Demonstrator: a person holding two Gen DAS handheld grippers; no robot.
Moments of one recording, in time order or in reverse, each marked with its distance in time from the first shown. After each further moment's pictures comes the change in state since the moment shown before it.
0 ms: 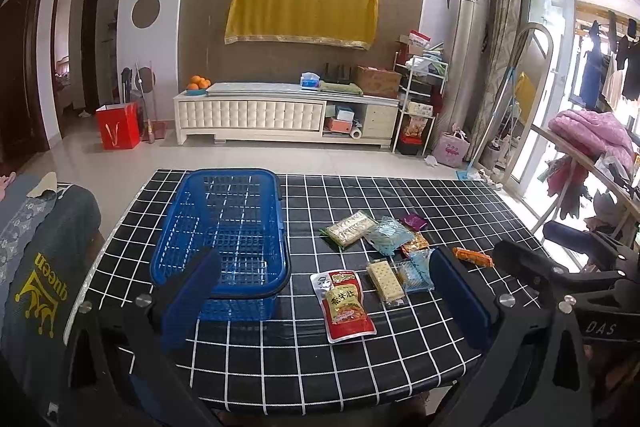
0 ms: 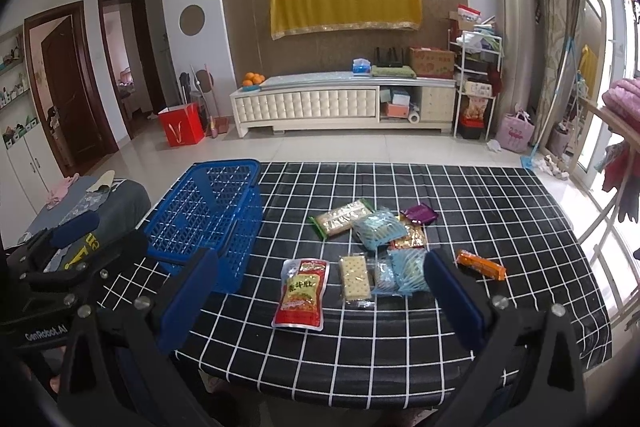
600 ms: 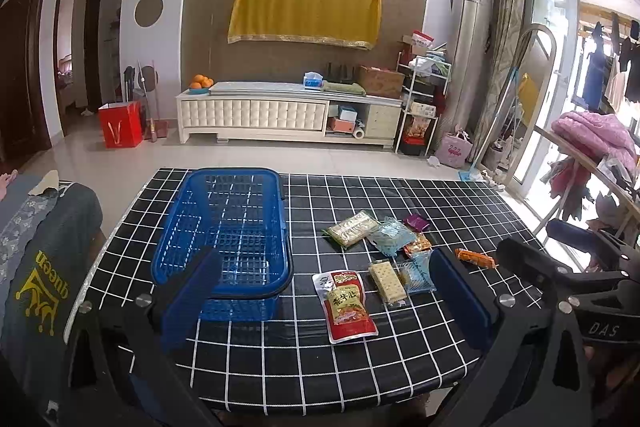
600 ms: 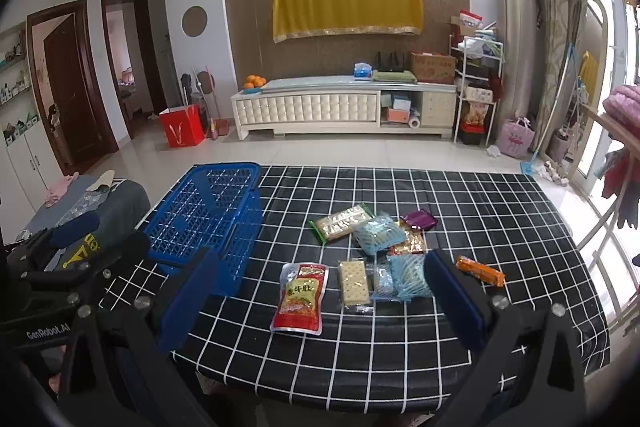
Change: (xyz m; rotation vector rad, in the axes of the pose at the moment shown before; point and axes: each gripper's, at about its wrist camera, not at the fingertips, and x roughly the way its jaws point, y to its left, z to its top) left arm 0.001 0.001 0.000 -0.007 0.000 0.008; right arm 0.000 0.002 0.001 -0.016 -0.018 -0.002
